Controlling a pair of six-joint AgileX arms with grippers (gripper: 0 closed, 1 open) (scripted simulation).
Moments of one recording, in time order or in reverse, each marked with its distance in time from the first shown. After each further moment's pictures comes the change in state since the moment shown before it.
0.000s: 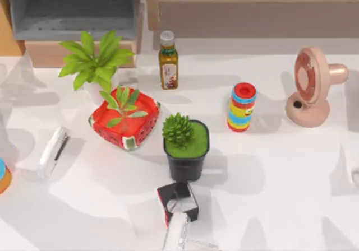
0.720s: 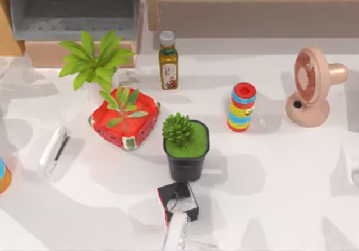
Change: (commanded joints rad) left arm -0.017 0.054 0.095 -0.044 -0.019 0.007; right arm 0.000 0.000 0.000 0.000 0.000 0.000
